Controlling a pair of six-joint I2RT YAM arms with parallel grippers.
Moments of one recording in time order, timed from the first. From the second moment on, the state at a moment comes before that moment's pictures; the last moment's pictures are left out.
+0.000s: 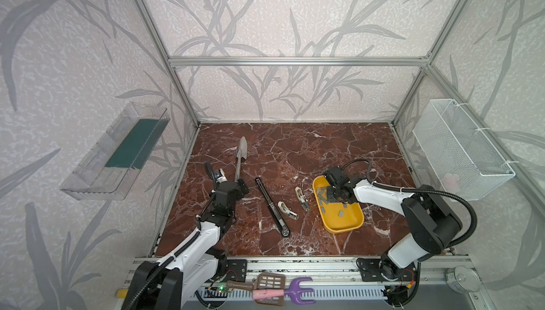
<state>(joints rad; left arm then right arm) -0.23 0.97 0.27 0.16 -0.37 -0.52 0.60 1.60 0.81 -0.44 0.24 0.55</state>
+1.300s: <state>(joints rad) -0.23 0.26 0.24 -0.61 -0.02 -0.88 1.13 1.28 0.75 -0.10 0.38 0.37</state>
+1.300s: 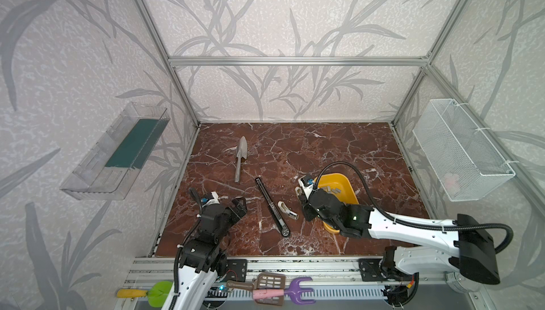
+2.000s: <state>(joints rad) -0.23 0.82 0.34 -0.22 0.10 -0.81 1.11 1.45 0.70 0.08 0.05 0.21</state>
